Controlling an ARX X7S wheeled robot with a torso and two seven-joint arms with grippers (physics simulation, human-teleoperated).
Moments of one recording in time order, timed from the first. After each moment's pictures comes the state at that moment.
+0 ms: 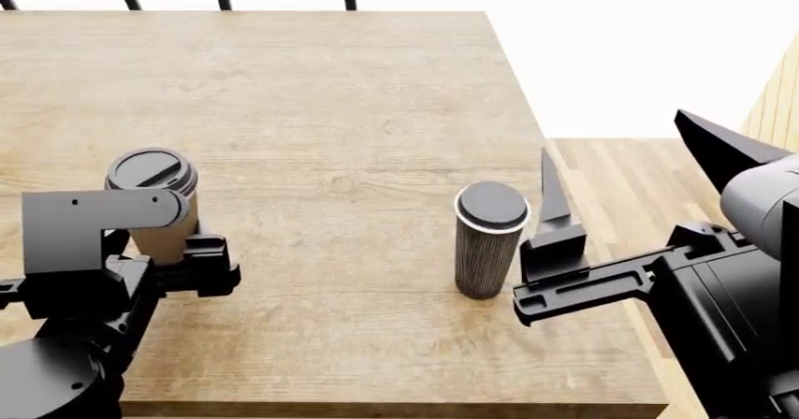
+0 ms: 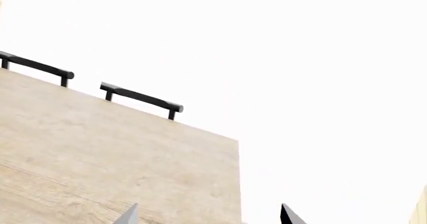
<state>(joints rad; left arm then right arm) -0.48 -0.66 -0.03 0.69 -1.32 -1.12 -1.00 1.12 0.88 -0.35 -1.02 1.92 0.95 1.42</state>
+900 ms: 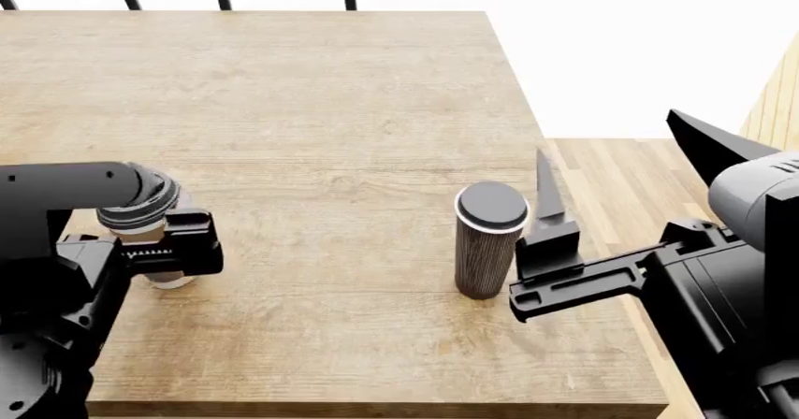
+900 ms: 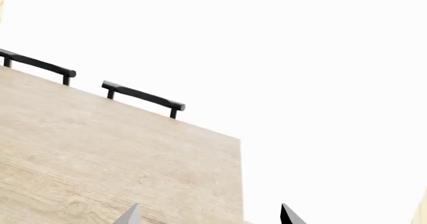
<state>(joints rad) -0.57 -0.72 -0.06 0.76 -1.52 -1.11 -1.15 1.10 0.85 -0.33 -1.00 1.92 0.98 1.41</state>
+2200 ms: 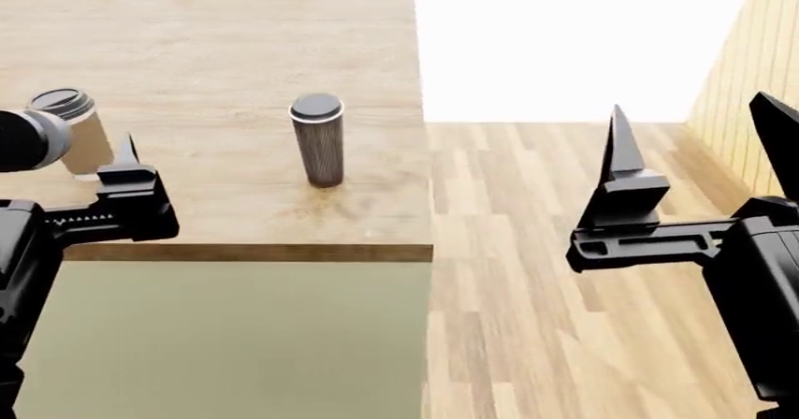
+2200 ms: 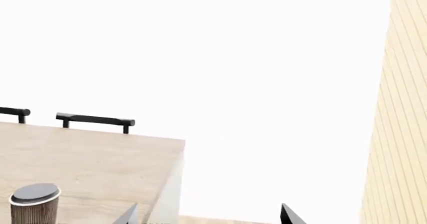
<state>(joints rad) -0.73 -0.85 -0.08 0.83 -1.75 -1.06 -1.36 0.87 0.88 -0.08 -1.01 1.76 0.89 1.30</state>
